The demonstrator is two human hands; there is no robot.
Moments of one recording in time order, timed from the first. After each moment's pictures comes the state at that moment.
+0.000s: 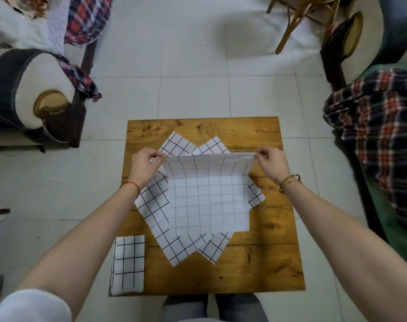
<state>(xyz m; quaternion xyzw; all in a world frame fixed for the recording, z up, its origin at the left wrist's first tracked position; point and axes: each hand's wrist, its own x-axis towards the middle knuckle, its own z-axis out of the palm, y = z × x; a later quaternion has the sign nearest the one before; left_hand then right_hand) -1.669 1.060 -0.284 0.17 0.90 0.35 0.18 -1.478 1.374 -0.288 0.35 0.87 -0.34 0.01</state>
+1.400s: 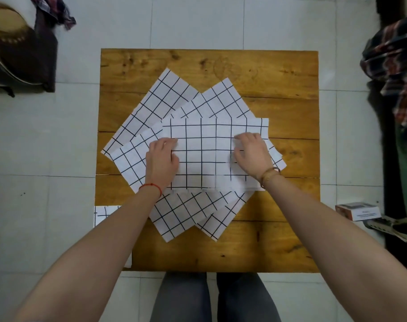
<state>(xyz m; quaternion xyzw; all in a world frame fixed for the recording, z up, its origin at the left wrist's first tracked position) -1.583 1.054 -0.453 0.21 0.94 0.21 0.18 -1.475 1.293 -0.450 0.21 0.94 -0.26 0.11</state>
